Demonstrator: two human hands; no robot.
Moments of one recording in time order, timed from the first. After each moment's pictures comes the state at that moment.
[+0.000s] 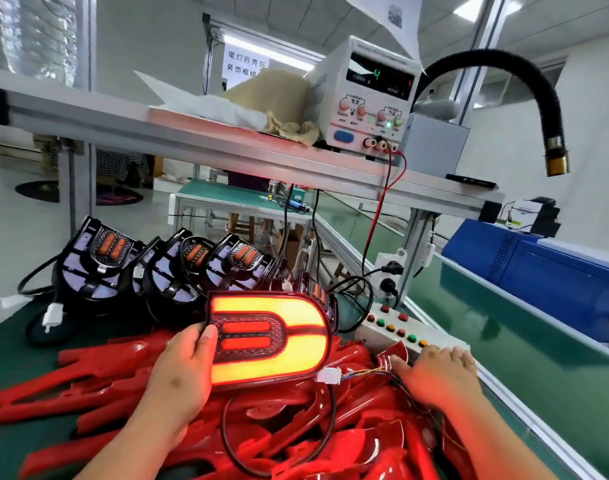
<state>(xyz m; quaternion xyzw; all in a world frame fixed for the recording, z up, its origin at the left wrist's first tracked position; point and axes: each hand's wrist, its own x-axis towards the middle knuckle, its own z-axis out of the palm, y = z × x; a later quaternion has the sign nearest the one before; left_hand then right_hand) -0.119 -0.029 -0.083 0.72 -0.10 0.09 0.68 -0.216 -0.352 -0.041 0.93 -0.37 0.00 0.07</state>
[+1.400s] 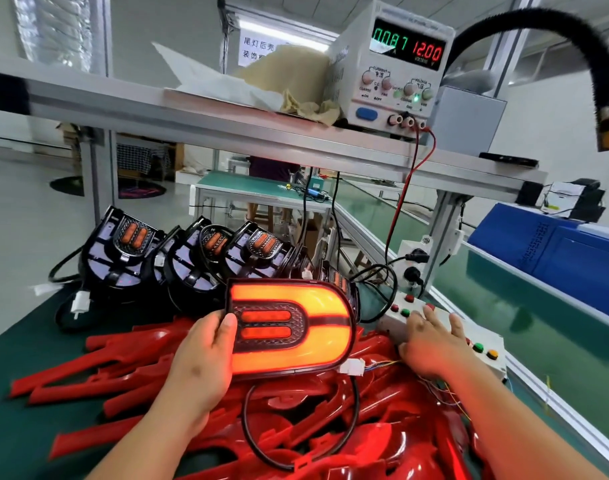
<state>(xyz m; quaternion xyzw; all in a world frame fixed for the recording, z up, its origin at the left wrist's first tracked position) -0.122 -0.027 -0.082 0.73 -0.10 0.07 0.68 -0.167 -0.348 -0.043 0.97 -0.23 -0.01 0.07</state>
